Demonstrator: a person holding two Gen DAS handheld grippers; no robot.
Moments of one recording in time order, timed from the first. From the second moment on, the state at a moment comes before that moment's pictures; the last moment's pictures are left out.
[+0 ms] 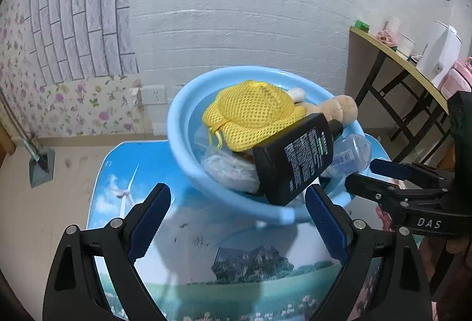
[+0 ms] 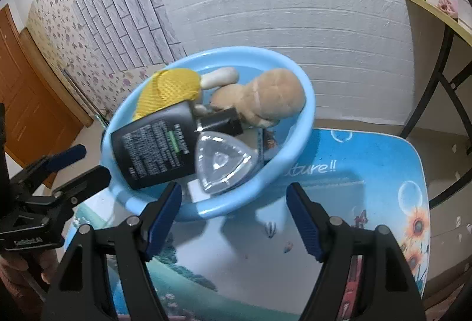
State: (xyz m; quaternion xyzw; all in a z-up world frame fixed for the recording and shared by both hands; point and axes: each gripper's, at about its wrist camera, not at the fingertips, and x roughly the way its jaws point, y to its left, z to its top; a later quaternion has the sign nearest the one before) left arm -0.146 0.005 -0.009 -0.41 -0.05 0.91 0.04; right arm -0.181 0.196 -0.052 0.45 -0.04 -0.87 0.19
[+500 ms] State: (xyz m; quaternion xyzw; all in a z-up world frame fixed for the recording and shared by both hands) left arm -0.112 0.004 0.021 -0.38 -0.02 0.92 0.02; right arm -0.130 0.185 -0.011 0.39 -0.01 -0.90 0.20
